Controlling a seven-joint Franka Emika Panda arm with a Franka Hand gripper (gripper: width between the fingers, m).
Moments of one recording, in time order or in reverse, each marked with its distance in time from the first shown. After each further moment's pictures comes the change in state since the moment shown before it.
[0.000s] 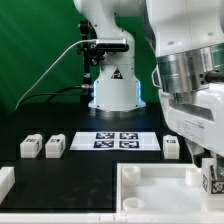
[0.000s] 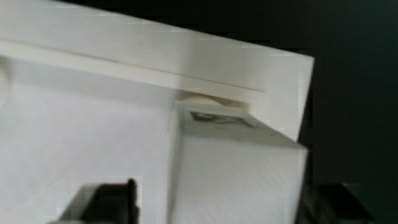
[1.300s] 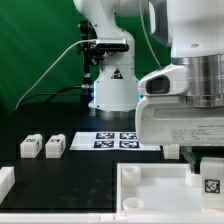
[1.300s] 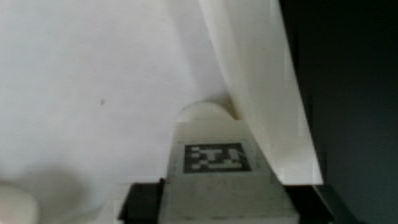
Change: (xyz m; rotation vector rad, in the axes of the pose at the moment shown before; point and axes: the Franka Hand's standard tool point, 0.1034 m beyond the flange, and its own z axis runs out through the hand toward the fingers) arm -0.007 0.002 0.006 -0.098 0.015 -0.804
